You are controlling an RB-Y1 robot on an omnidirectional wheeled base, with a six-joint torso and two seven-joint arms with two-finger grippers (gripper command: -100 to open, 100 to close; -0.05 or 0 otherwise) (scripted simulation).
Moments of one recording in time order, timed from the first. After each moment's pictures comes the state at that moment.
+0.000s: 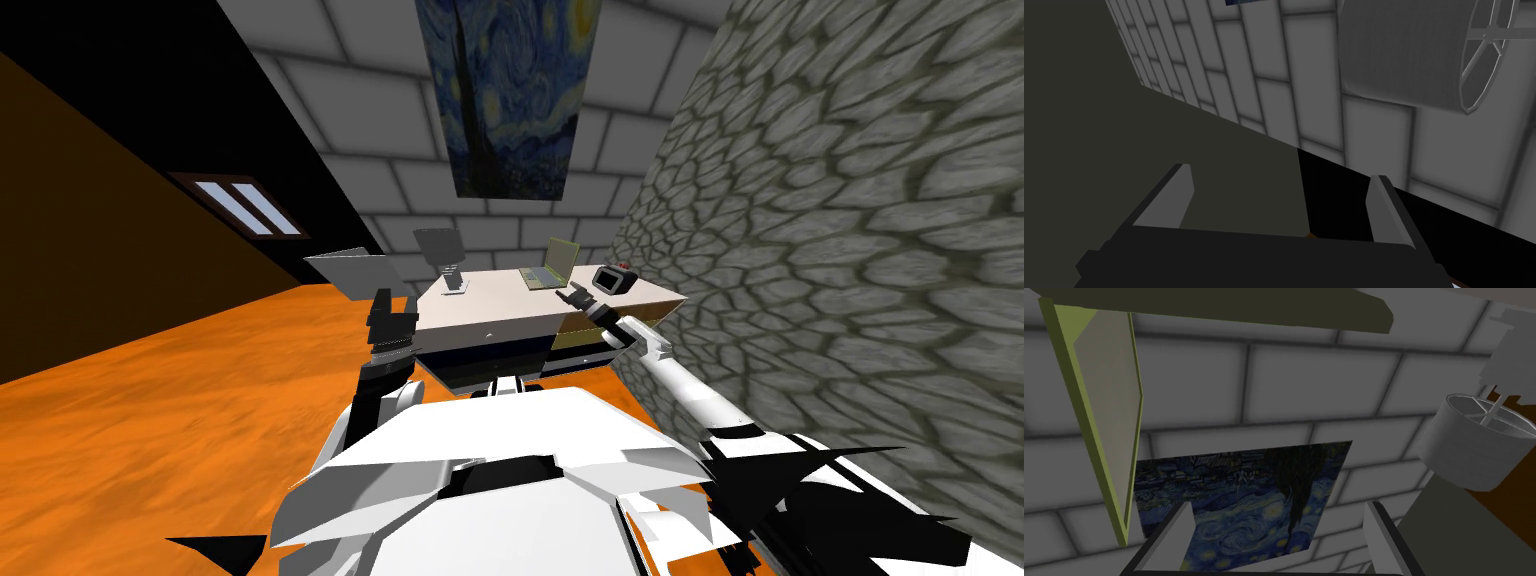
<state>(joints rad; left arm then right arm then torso) 0.49 0.03 0.07 -2.32 -0.07 -0.48 0.05 0.07 -0.86 -0.03 -1.69 0.33 -0.46 0.54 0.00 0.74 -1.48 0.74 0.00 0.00</state>
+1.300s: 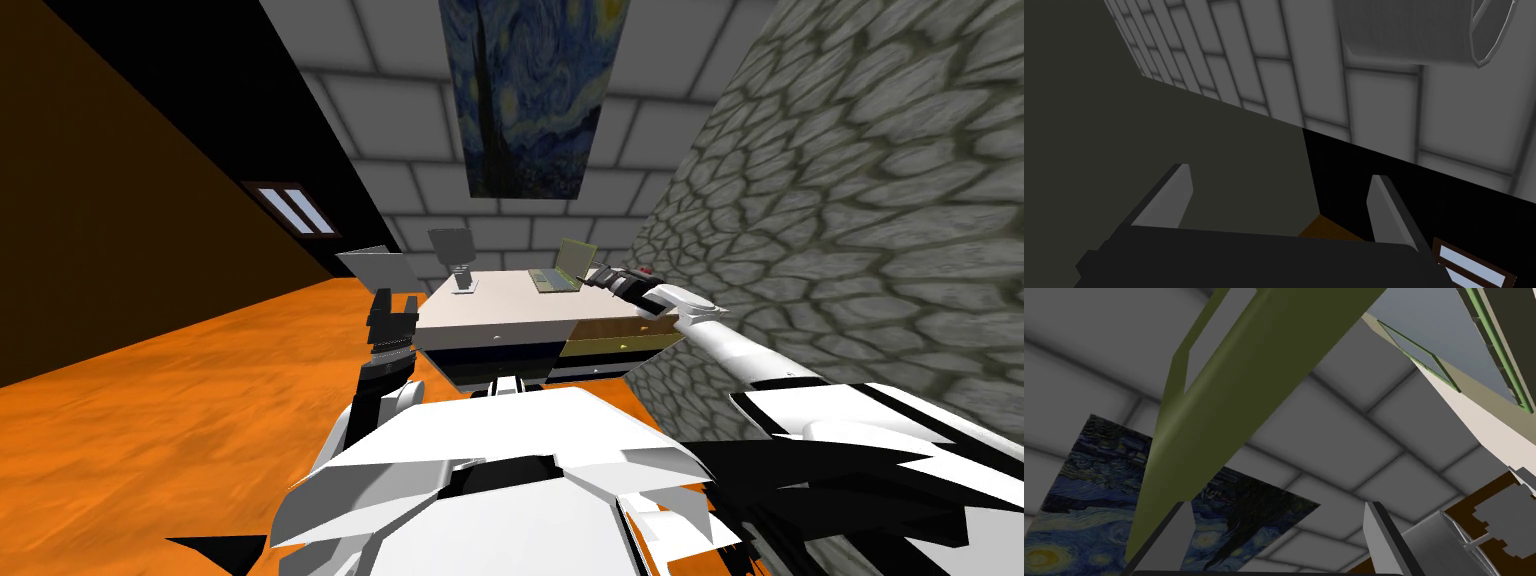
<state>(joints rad) 0.49 0.03 0.07 -2.32 -0.07 -0.48 0.05 -0.14 -1.21 -0.02 -1.40 0.41 -0.49 0.68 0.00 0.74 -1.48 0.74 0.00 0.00</state>
